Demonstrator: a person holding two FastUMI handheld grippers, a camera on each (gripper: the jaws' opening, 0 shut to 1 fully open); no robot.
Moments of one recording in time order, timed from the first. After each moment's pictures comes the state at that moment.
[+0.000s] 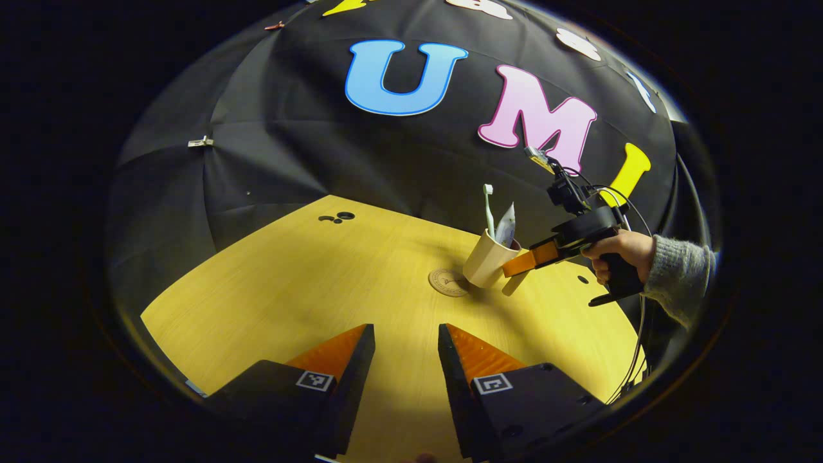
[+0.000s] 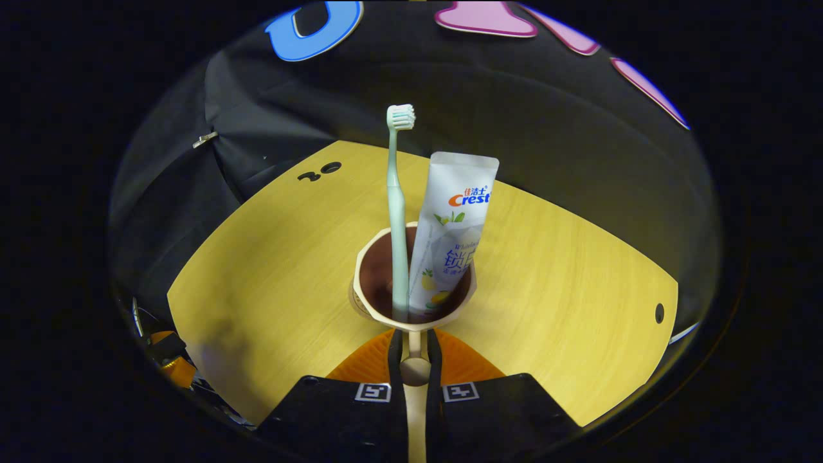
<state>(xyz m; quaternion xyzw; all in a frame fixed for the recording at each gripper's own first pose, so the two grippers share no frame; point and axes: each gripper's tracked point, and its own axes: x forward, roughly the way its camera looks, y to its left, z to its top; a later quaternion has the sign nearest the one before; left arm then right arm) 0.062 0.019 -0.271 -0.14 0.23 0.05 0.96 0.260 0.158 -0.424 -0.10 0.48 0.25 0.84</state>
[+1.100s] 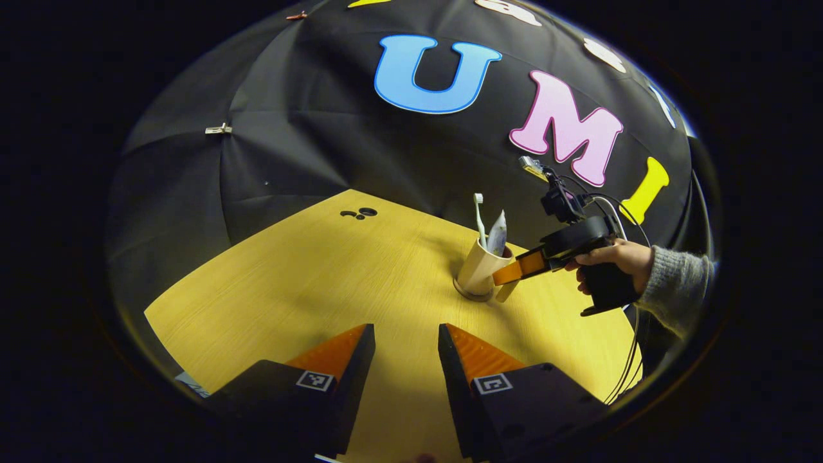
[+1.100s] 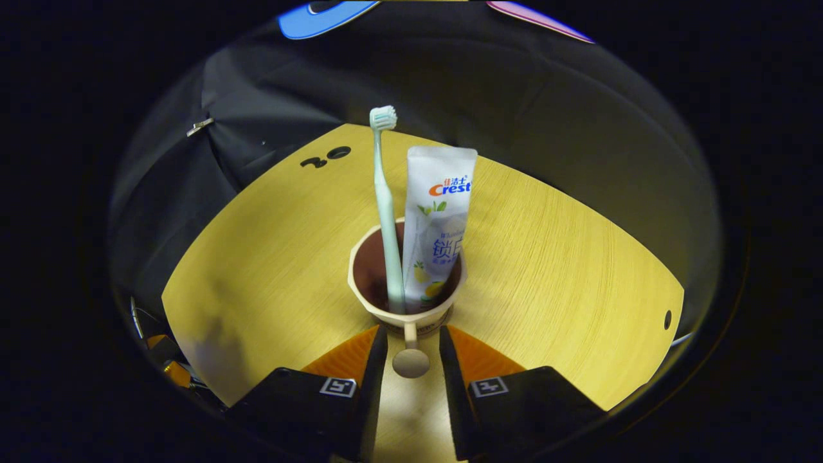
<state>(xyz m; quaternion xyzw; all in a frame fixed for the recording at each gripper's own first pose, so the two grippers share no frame) 0.067 0.046 -0.274 -0.16 0.23 0.07 0.96 0.262 0.200 -0.449 -0.10 0.49 0.24 0.83</state>
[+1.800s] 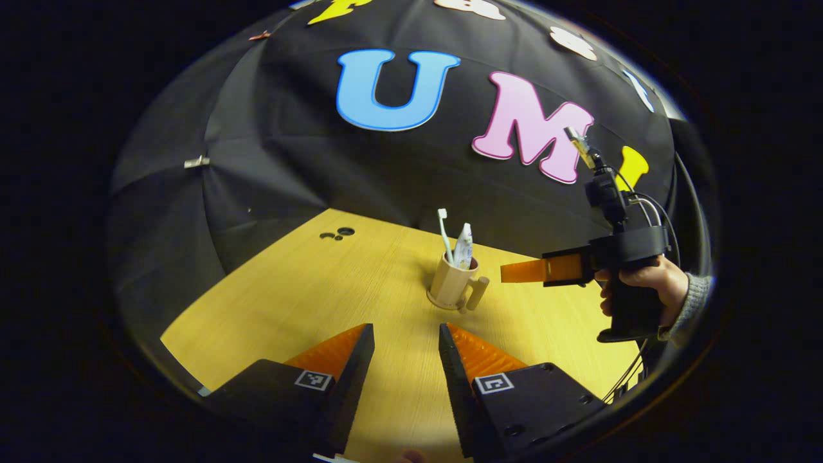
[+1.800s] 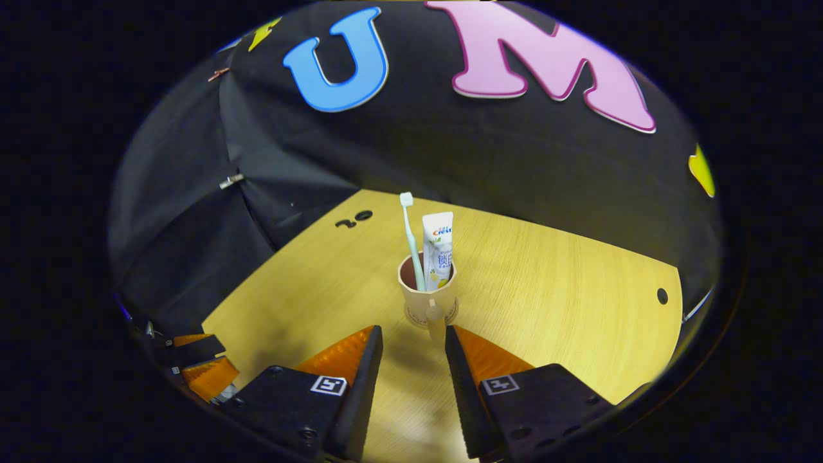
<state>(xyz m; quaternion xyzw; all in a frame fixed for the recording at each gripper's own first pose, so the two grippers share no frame) 0.069 0.003 -0.203 -0.10 0.22 0.04 0.97 0.187 0.171 -0.314 -0.01 0.37 0.24 0.89</state>
